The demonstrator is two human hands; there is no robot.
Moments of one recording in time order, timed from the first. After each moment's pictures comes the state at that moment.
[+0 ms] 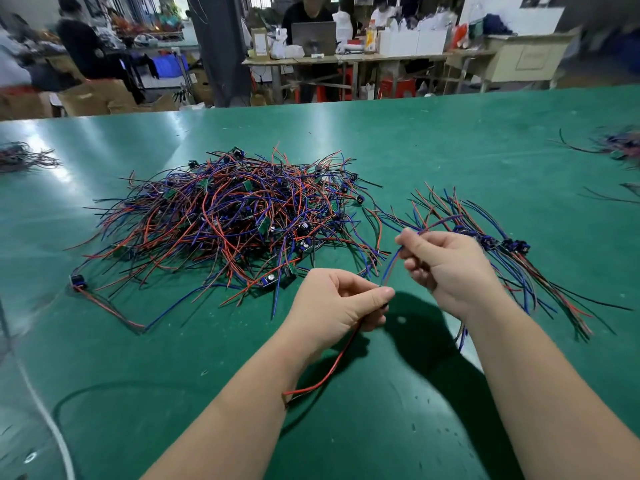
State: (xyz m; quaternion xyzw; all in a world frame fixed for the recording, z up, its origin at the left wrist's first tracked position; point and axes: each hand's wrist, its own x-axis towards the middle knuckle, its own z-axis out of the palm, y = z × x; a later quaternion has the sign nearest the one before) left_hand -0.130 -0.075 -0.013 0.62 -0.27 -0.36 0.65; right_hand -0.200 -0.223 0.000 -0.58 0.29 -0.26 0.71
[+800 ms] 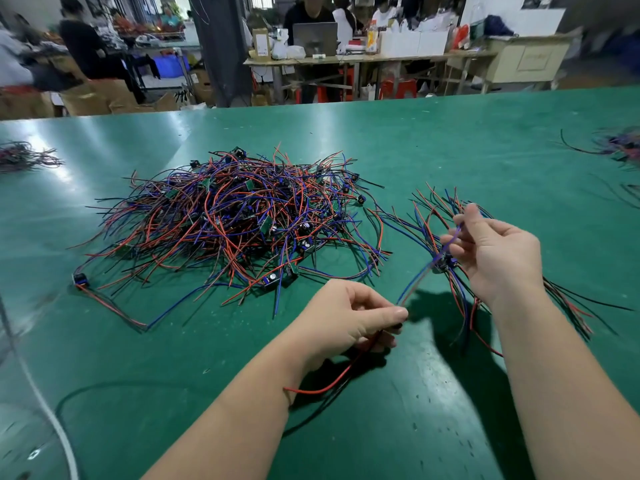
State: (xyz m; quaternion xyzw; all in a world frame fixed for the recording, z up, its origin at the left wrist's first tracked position) left_hand -0.132 -0.072 -0.018 0.62 -0.29 -0.46 0.57; right_hand -0.215 -0.252 0.006 -0.46 0.32 -0.45 0.70
